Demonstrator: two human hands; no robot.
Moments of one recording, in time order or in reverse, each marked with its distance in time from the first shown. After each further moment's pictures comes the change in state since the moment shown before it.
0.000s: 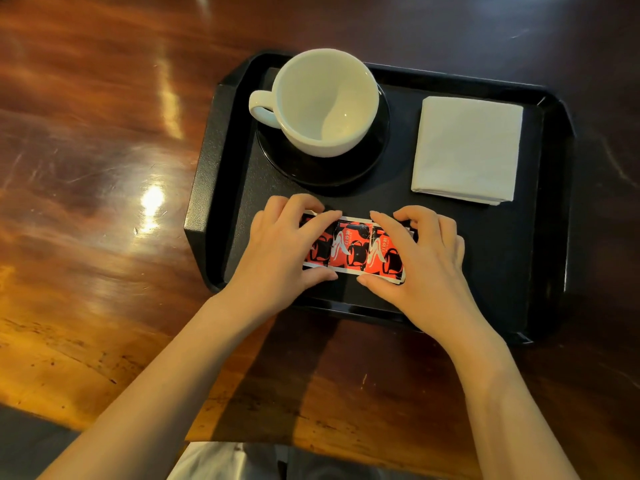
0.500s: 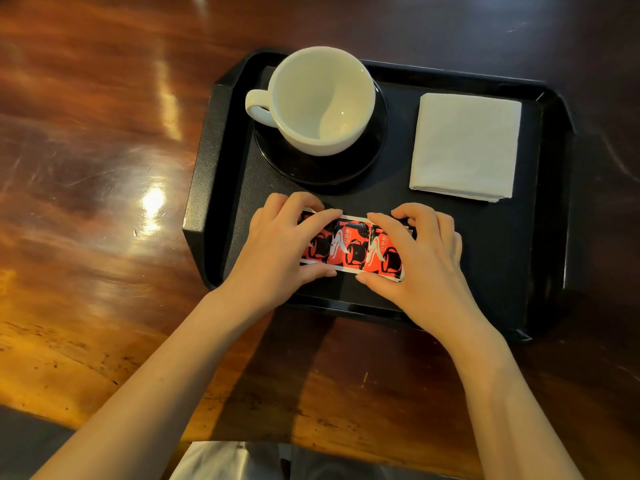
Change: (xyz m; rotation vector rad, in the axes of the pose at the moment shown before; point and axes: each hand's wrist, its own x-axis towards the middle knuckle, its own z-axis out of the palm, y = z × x) left_hand 0.004 -0.006 0.001 0.008 -0.014 0.045; right_hand 0.001 0.002 0.003 0.023 0.016 -0.011
